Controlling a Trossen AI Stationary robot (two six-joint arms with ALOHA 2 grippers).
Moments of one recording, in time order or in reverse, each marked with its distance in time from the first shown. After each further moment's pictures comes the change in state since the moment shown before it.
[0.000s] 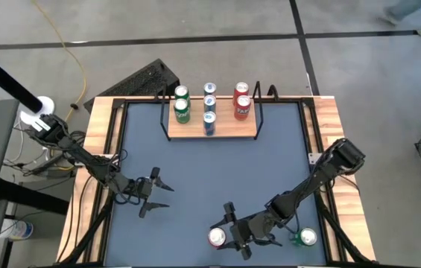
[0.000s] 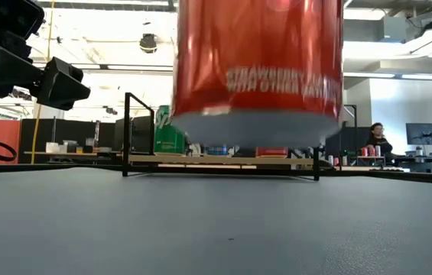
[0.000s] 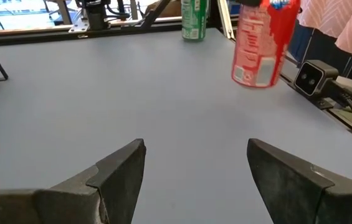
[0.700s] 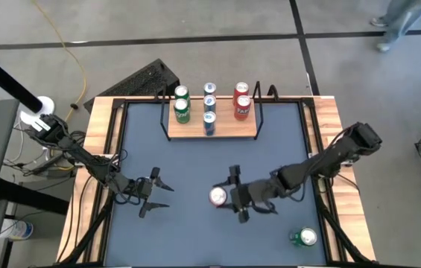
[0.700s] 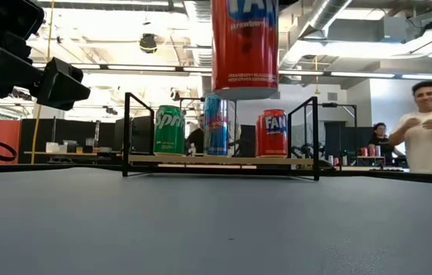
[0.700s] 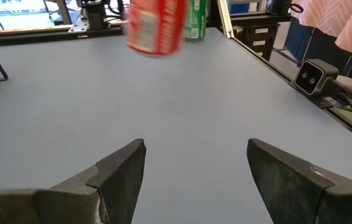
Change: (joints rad) left arm 0.000 0.000 0.000 -0.002 0.000 0.003; right arm -0.179 -0.276 0.000 -0.379 0.056 -0.116
